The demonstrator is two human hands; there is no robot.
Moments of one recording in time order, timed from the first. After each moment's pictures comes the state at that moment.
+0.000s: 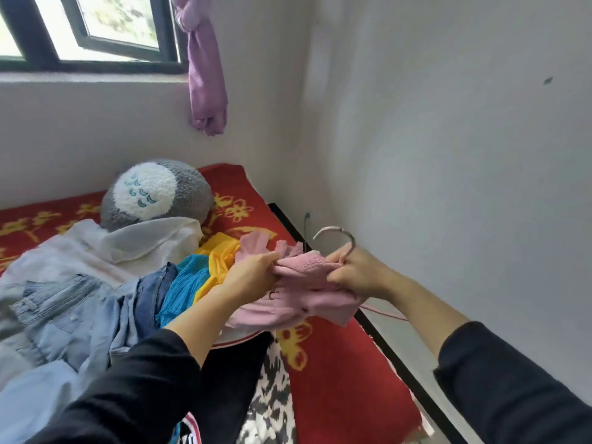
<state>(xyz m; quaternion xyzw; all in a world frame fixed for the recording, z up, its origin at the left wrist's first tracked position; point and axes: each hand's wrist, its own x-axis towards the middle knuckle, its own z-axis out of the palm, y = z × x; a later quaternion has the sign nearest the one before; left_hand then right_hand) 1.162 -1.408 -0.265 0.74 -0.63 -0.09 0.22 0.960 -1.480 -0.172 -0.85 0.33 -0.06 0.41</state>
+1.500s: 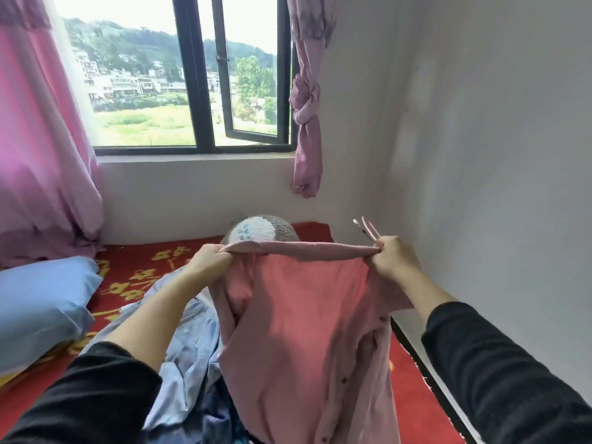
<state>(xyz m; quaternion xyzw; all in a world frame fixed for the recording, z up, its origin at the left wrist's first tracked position) 1.285 -1.244 -0.131 0.86 -0.25 -0.14 0.43 1.061 -1.497 -0.123 -0.85 0.44 -0.21 0.21</state>
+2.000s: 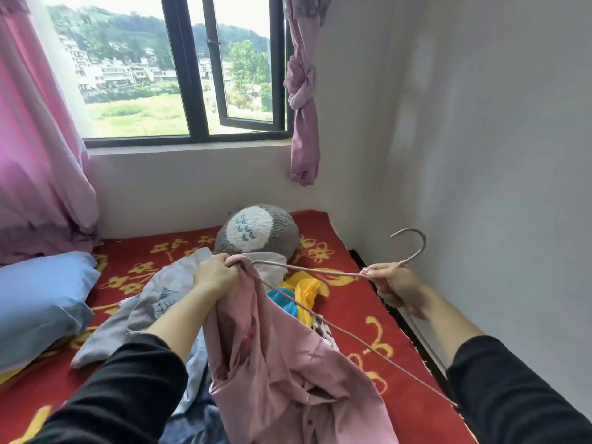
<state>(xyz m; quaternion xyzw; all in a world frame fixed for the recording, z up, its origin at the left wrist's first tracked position) 1.283 -1.267 -0.183 0.93 -0.24 -0.04 0.27 1.022 -1.489 -0.171 -0.70 0.31 -0.12 0.63</state>
